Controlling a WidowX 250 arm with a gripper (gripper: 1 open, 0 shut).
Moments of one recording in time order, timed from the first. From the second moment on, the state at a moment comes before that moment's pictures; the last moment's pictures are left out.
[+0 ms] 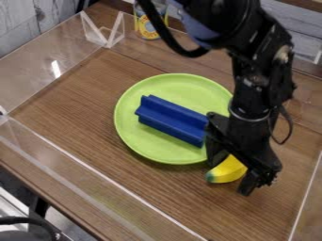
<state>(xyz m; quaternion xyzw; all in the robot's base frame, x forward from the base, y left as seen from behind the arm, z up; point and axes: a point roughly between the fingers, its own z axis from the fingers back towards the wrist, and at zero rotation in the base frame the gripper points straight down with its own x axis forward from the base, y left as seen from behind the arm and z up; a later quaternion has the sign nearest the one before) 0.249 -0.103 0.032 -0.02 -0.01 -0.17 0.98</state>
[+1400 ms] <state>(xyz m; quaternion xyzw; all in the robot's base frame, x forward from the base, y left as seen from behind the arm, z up) 0.257 -0.102 0.028 -0.01 -0.01 -0.17 0.99</state>
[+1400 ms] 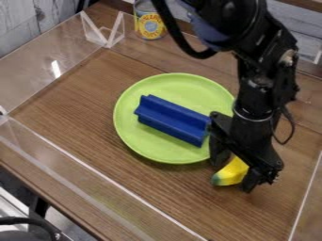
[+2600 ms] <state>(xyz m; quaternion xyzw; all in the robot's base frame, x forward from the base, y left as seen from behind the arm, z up) 0.253 -0.083 0.090 0.02 -0.02 -0.12 0.99</state>
